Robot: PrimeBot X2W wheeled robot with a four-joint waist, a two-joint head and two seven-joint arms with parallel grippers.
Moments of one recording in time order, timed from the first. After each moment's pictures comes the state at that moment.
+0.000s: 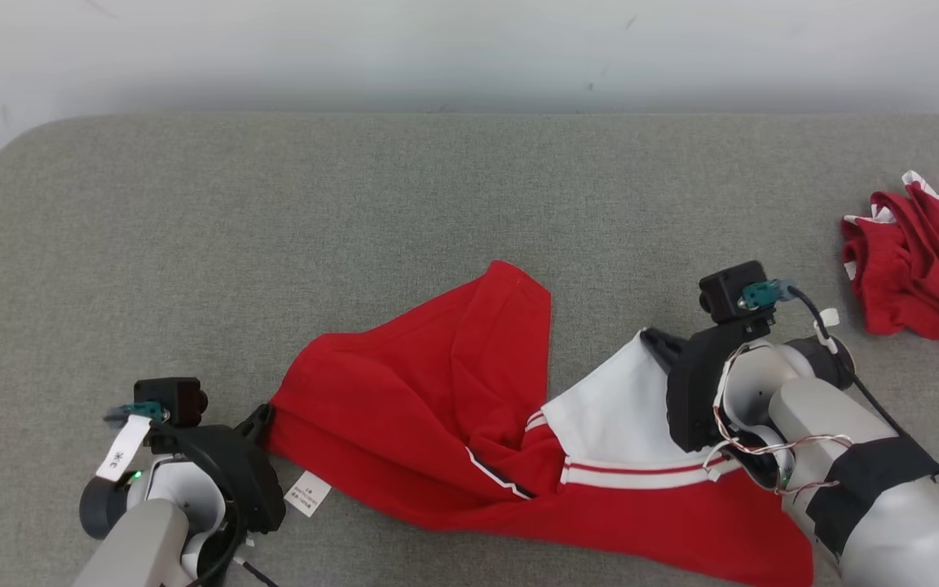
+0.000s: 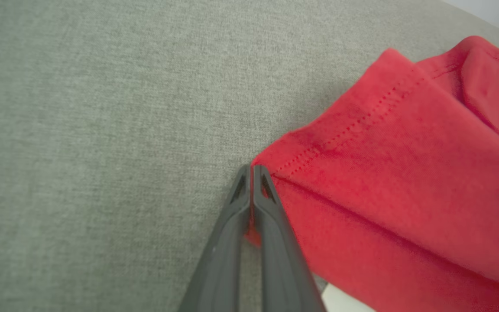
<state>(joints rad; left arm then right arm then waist) -0.54 0.16 -0.44 0.86 -0.54 -0.11 0.10 -0.68 -0.24 0.68 0.73 0.73 0.06 0.22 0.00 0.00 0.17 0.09</state>
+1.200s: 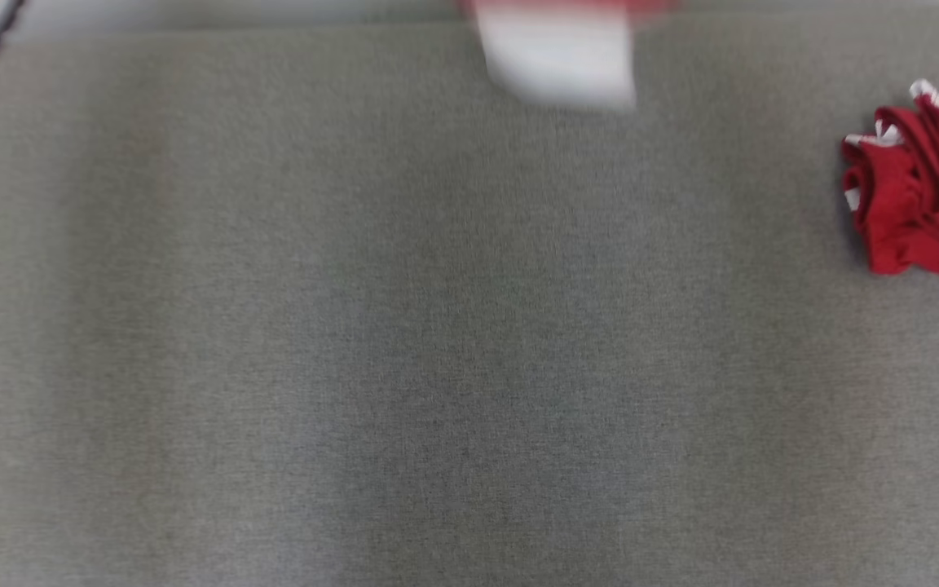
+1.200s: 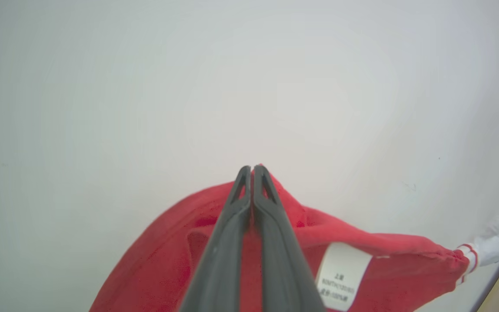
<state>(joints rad) -1.36 0.26 -0.19 0.63 -0.83 -0.12 0.08 -1.59 -0.35 0.51 0.78 0.68 0.10 0.02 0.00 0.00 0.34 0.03</state>
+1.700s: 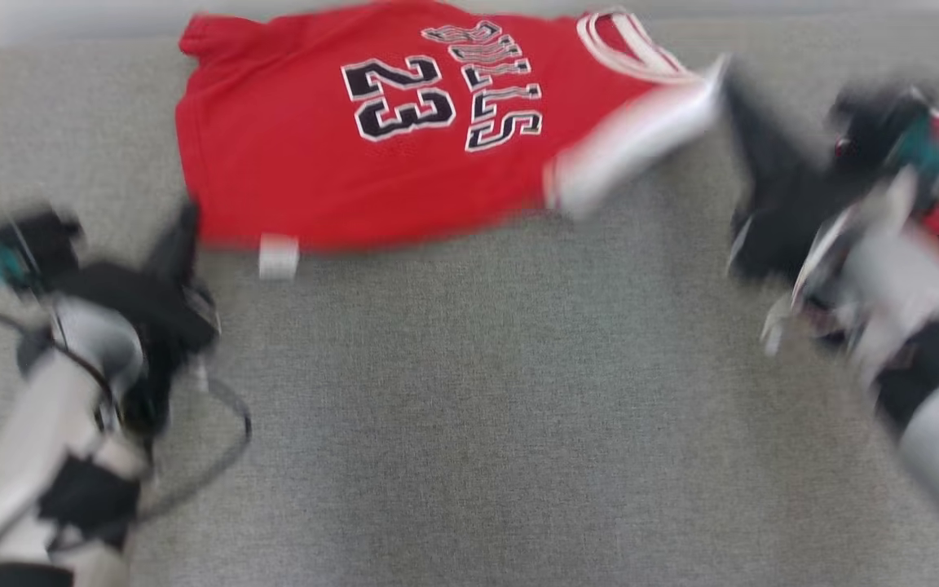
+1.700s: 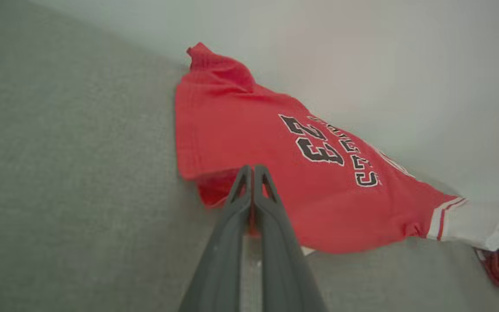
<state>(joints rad) -0.77 0.23 -0.38 0.75 -0.82 -0.12 -0.01 -0.93 -0.32 0.66 0.76 0.74 0.12 -0.25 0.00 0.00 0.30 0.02</state>
